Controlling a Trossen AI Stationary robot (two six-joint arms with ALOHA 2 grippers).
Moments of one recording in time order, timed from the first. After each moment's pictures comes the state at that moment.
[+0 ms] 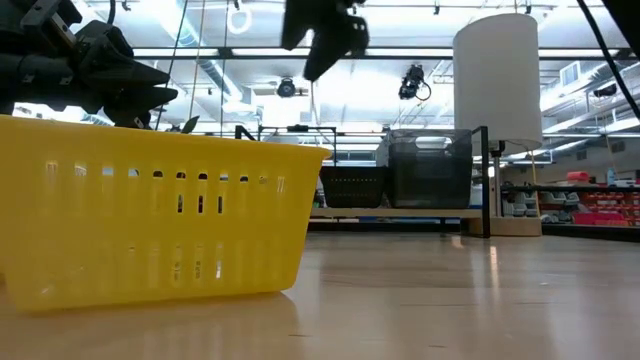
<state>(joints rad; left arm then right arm) 0.02 0.33 0.01 0.30 0.02 -0.40 0.20 2.11 2.12 -1.18 0.11 0.45</state>
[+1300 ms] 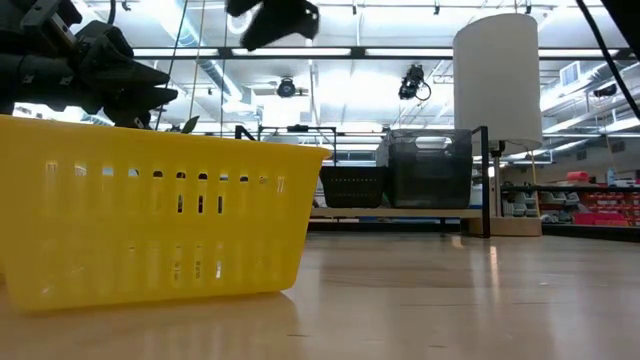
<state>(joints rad) 0.02 0.33 0.01 0.30 0.02 -0.40 0.21 2.13 2.12 -0.94 0.05 0.16</state>
